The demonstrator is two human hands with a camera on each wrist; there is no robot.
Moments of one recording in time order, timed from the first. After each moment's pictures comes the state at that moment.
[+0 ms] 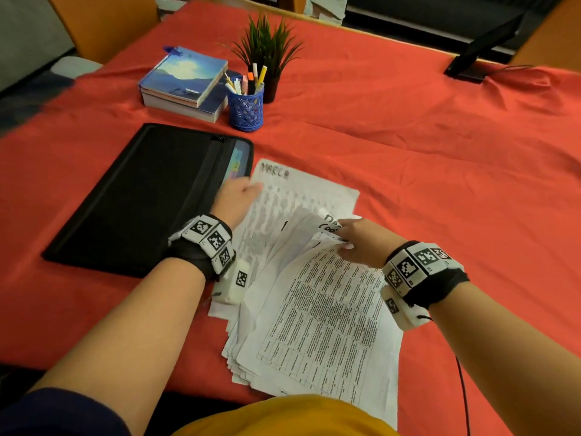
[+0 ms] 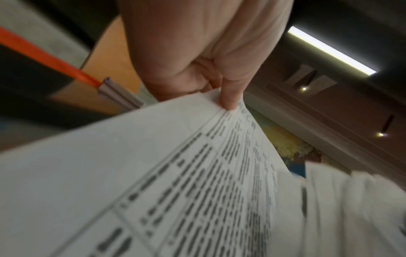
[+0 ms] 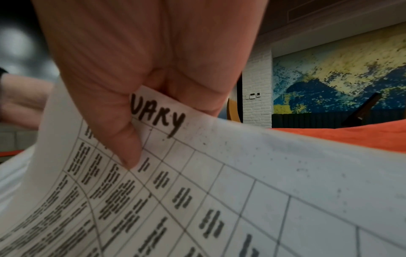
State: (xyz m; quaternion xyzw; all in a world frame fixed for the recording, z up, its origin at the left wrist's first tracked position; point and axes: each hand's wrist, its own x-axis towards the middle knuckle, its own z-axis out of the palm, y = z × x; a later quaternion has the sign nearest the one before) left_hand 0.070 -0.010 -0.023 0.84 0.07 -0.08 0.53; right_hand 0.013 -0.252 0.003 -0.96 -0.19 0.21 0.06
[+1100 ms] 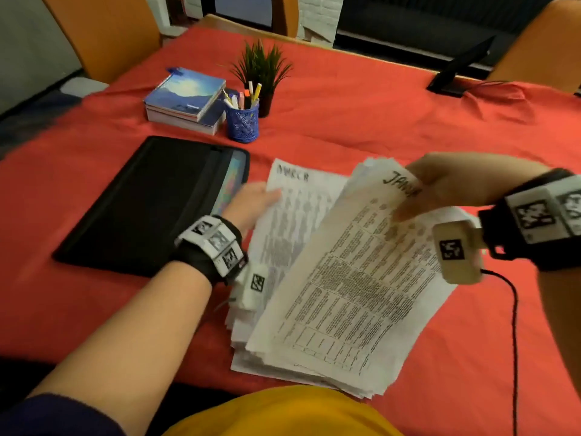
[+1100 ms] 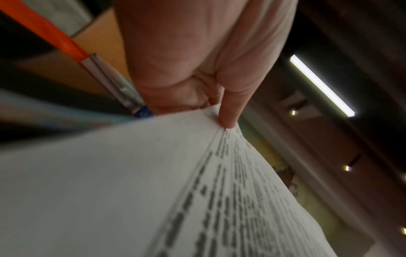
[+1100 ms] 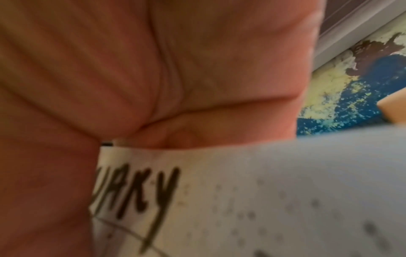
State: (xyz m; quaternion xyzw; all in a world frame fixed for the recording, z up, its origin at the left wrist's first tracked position) left_hand 0.035 -0.036 0.017 0.74 0.04 -0.16 0.65; right_hand -0.023 -0.284 0.181 -0.93 -0.04 0.29 0.24
